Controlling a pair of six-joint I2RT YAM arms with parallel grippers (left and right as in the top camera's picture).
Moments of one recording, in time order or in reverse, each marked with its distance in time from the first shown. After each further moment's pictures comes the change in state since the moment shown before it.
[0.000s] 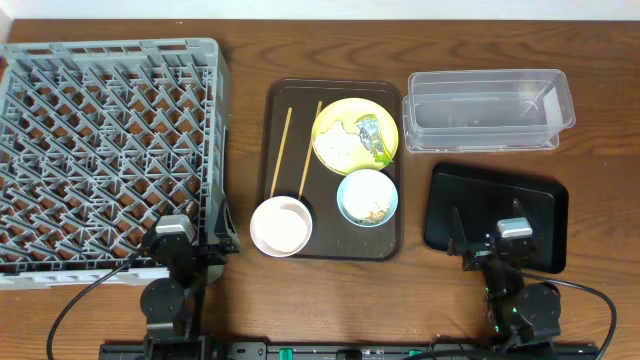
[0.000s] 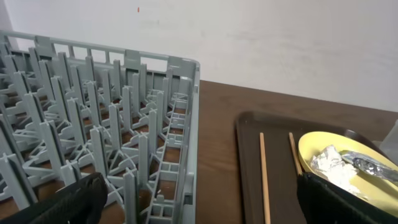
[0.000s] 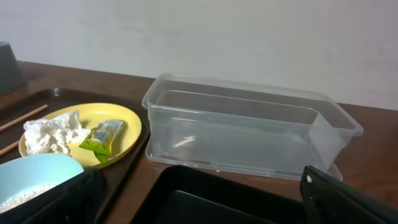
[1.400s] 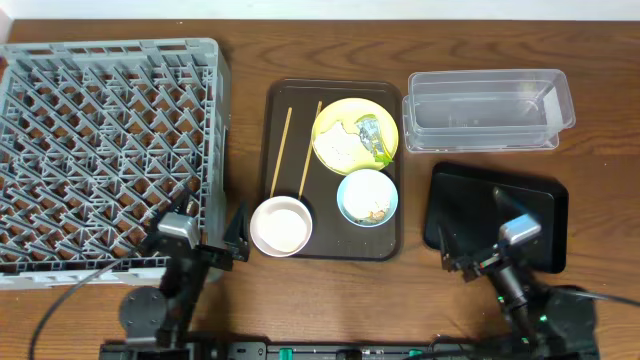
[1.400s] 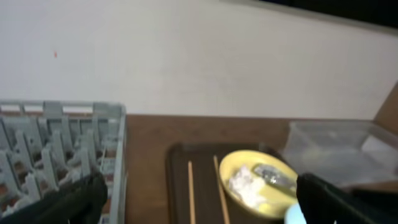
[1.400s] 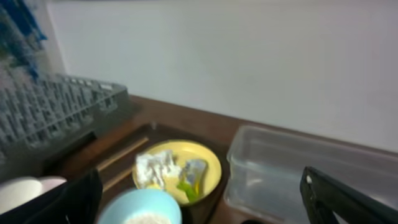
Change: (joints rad) left arm -0.001 0.113 0.263 -0.057 0.282 -0.001; right arm 0.000 0.176 0.351 -0.140 -0.346 0.080
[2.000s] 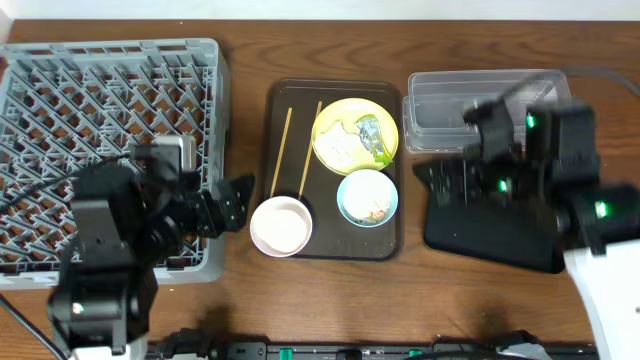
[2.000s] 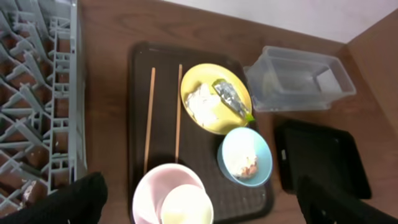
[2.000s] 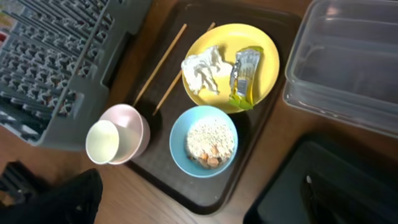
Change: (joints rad) left arm -0.001 0.725 0.833 -0.763 0.147 0.000; right arm 0.000 1.039 0.996 -0.818 -0.156 0.018
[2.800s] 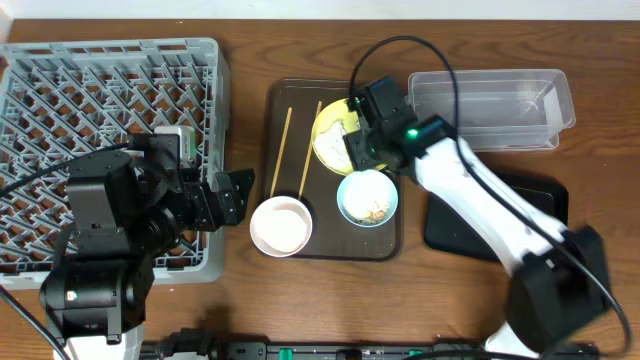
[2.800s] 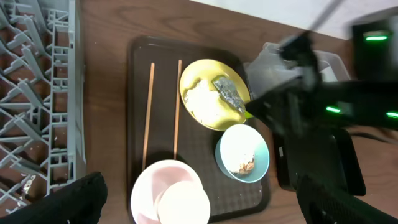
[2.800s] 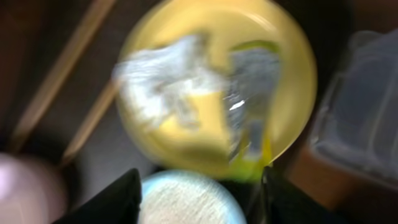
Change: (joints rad) left arm 0.000 0.035 0.041 -0.039 0.002 0.000; right arm 0.360 0.572 0.036 0.358 0.486 0.138
